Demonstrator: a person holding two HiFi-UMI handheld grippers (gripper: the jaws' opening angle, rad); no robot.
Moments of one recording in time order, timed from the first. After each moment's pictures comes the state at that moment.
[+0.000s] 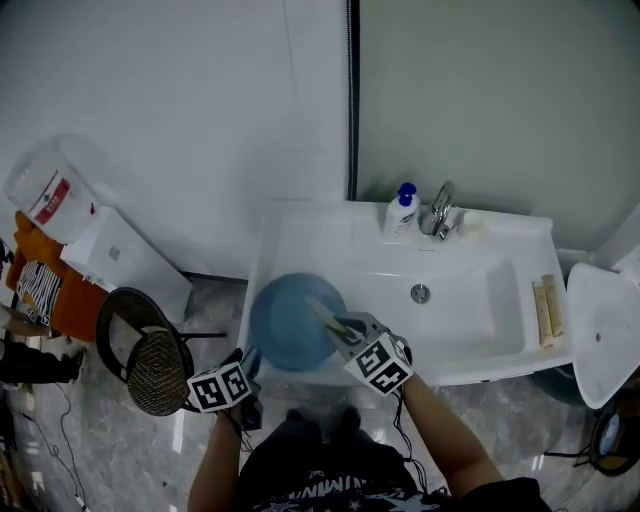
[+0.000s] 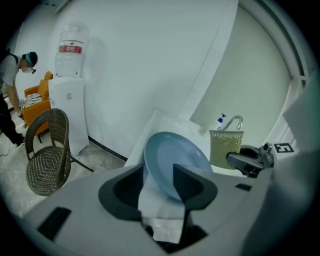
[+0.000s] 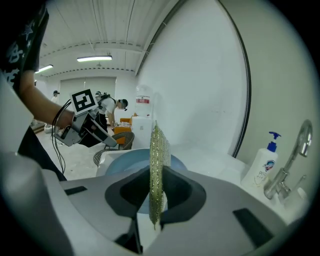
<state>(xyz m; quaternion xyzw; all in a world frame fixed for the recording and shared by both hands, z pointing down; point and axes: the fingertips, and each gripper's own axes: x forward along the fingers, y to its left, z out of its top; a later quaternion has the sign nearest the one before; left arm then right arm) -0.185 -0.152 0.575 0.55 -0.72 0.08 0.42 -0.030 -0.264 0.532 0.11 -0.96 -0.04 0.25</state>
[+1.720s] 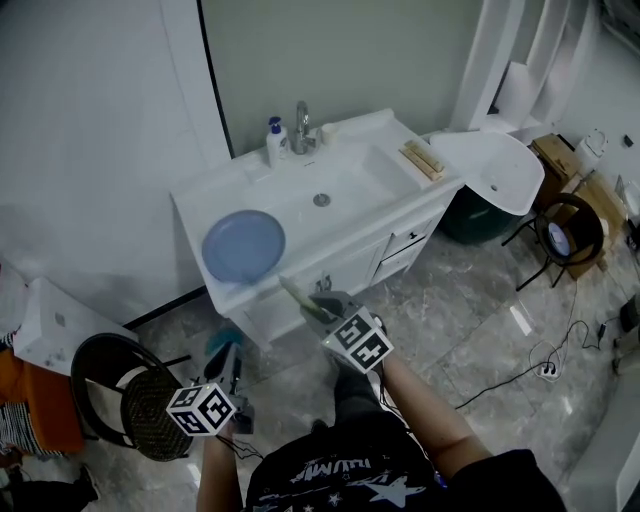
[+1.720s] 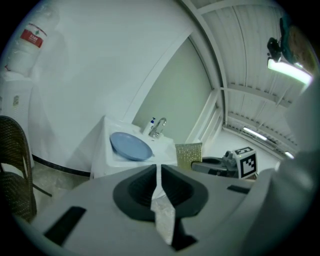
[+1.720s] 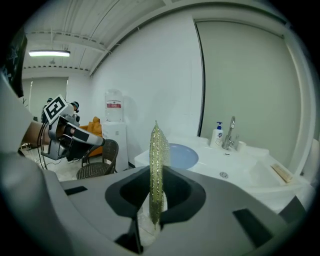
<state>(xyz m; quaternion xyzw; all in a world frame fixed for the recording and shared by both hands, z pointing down) -0.159 0.039 0.515 0.83 -0.48 0.03 0.29 0.001 -0.005 0.508 0.39 -0.89 0.05 0.22</state>
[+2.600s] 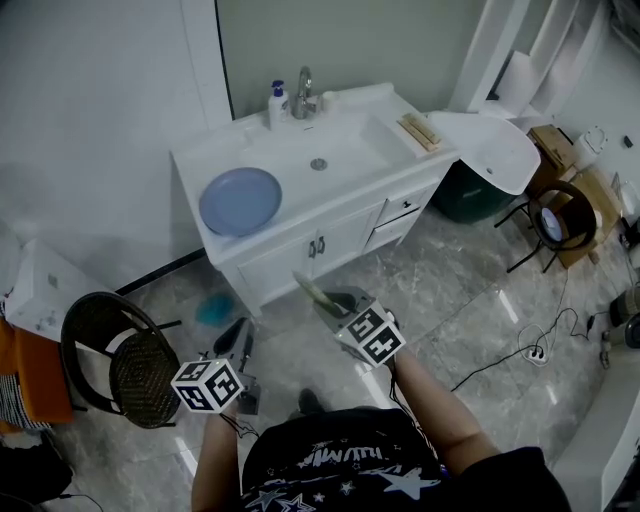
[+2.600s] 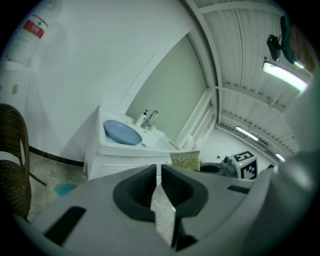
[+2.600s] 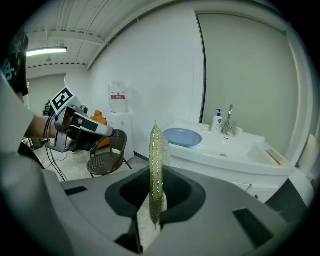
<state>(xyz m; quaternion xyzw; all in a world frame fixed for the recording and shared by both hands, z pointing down) -0.133 0.107 0.530 0.84 -0.44 0.04 0.31 0.013 0.092 0.543 0.38 -0.88 0.09 0.26</state>
